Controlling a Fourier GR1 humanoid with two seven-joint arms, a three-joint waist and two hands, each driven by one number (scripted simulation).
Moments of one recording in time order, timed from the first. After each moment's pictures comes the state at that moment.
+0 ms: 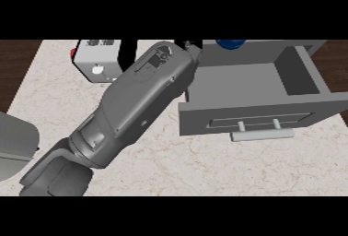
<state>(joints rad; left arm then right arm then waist) -1.38 0.00 -0.37 -0.60 0.70 0.66 -0.04 0.37 -0.03 -0.66 -2.30 -0.54 0.44 0.29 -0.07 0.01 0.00</state>
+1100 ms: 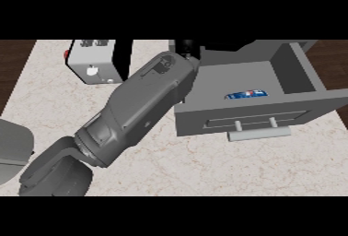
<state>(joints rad) -1.40 0.00 -0.59 -0.46 0.91 0.78 -0.13 0.31 -0.06 -0.65 -2.27 -0.53 0.43 0.31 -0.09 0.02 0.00</state>
